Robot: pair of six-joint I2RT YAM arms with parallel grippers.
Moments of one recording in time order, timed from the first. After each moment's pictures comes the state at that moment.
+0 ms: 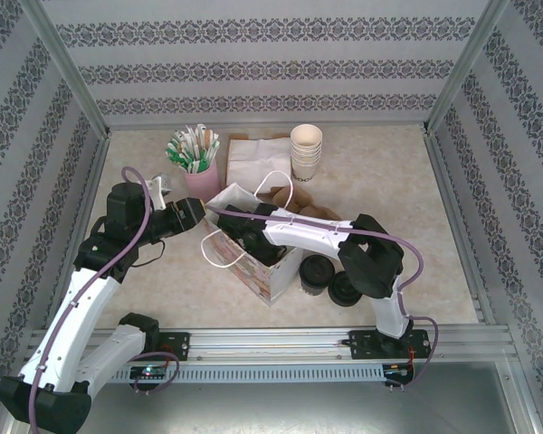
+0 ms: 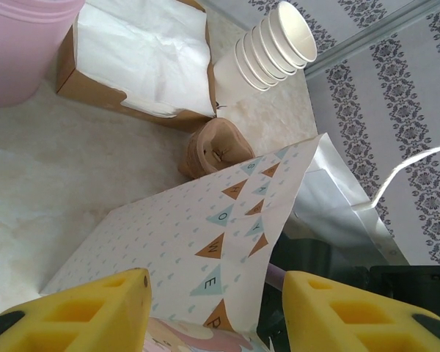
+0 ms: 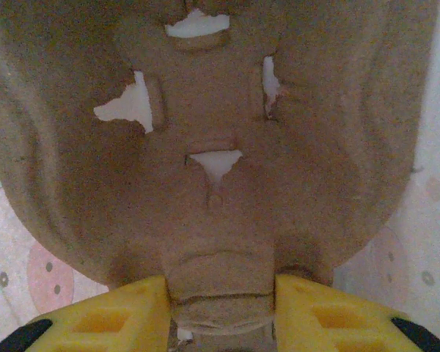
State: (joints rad) left arm -0.22 0.84 0.92 -0.62 0.42 -0.66; right arm 1.00 2.00 1.51 -0.98 -0.01 0.34
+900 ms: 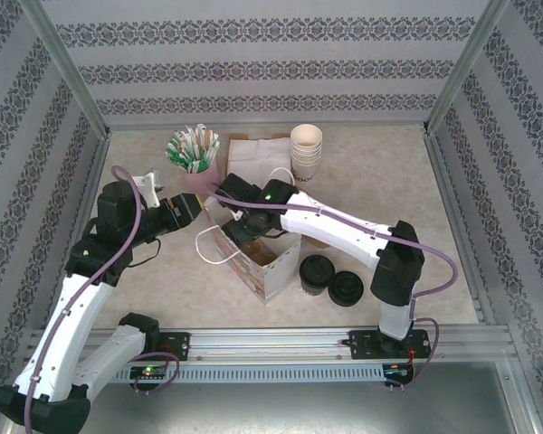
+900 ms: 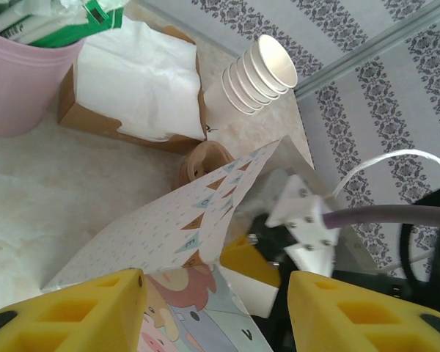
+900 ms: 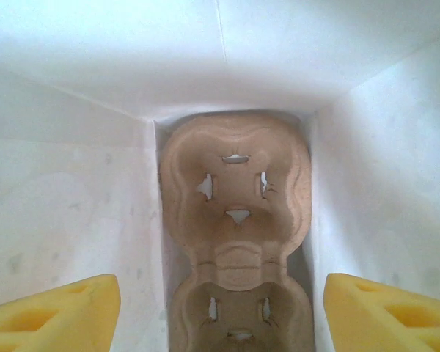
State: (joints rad) left arm -0.22 0.81 0.99 -0.66 0.37 -0.66; right arm 1.00 1.85 1.76 -1.07 0.06 0.35
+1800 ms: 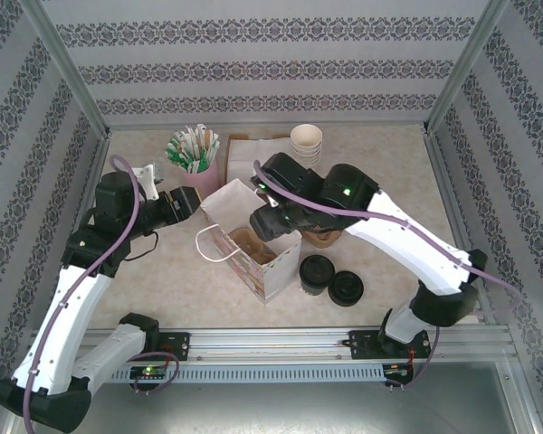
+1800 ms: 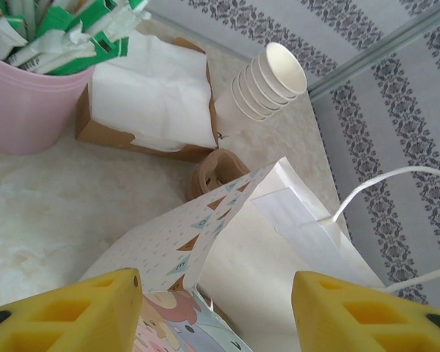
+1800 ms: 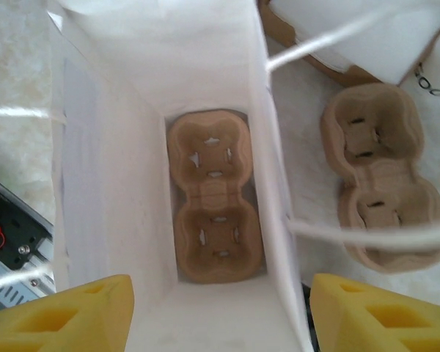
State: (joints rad) left arm -0.22 0.88 1.09 -0.73 0.35 -0.59; right arm 1.05 1.57 1.98 -1.43 0.17 0.43
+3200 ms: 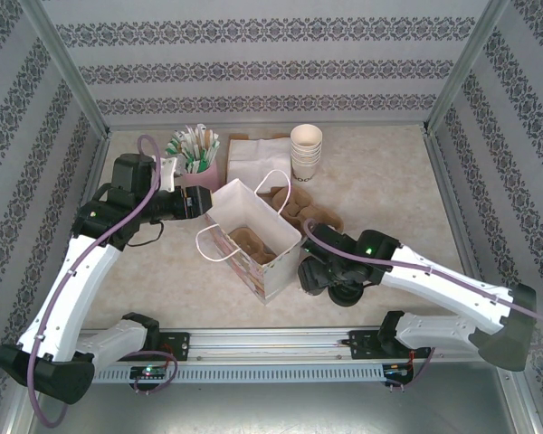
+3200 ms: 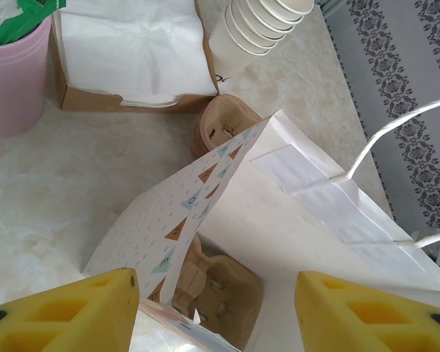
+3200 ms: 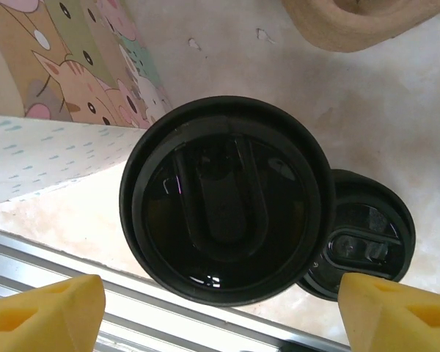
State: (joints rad) left arm -0.26 1.06 1.24 -0.89 0.41 -0.40; right arm 1.00 1.12 1.01 -1.16 0.12 0.70
